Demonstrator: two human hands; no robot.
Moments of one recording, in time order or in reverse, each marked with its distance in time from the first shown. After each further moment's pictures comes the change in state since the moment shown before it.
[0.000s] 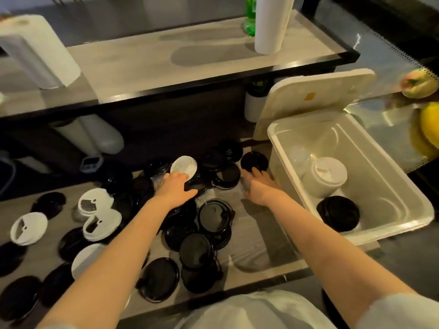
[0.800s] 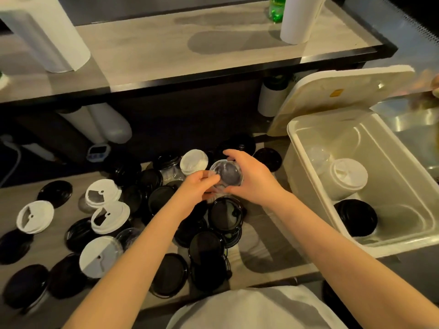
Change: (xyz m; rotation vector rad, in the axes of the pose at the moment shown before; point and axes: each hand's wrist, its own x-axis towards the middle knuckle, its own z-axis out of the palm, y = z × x) left_hand -0.021 0.022 0.006 -1.276 -0.130 -0.063; right_hand -0.042 -0.060 -0.032 0.416 0.455 -0.514
